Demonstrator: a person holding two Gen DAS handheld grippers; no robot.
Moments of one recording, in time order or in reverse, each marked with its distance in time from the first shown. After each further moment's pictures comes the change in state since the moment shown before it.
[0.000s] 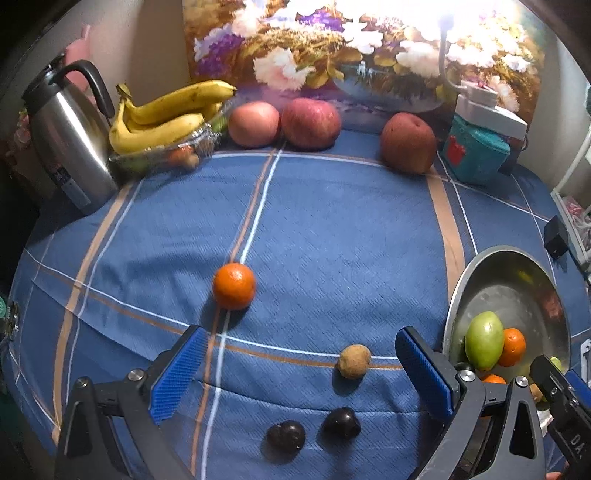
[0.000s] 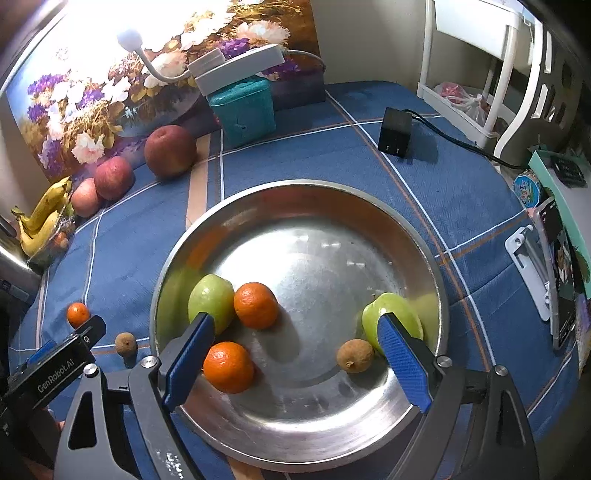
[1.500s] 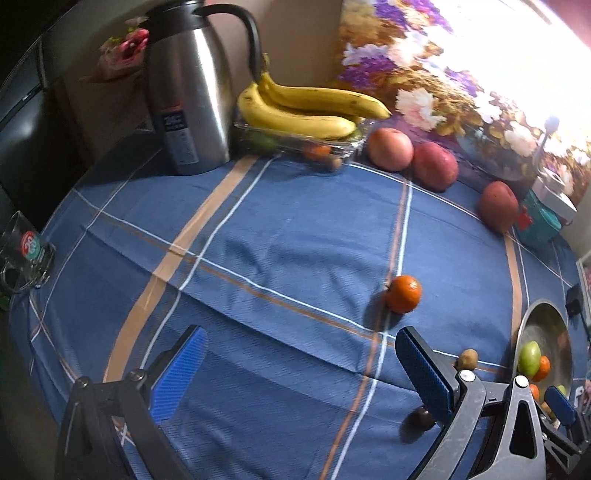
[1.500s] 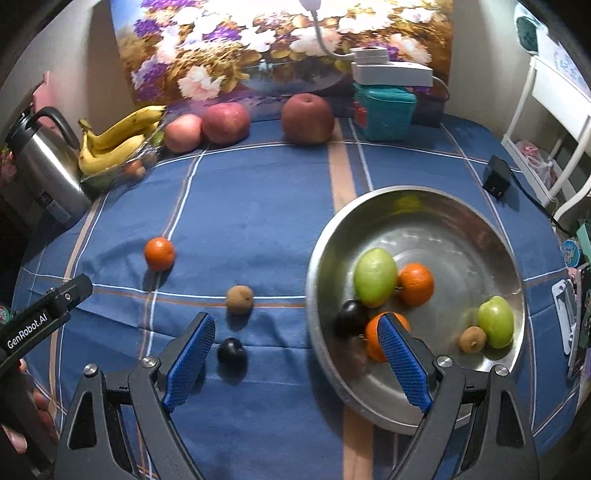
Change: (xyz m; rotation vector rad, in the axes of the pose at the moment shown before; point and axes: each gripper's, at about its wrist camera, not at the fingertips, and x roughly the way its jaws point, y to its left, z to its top) left arm -0.028 0.144 -0.016 -0.234 -0.015 0.056; right arm -0.015 0.123 -0.037 -0.277 0.010 0.090
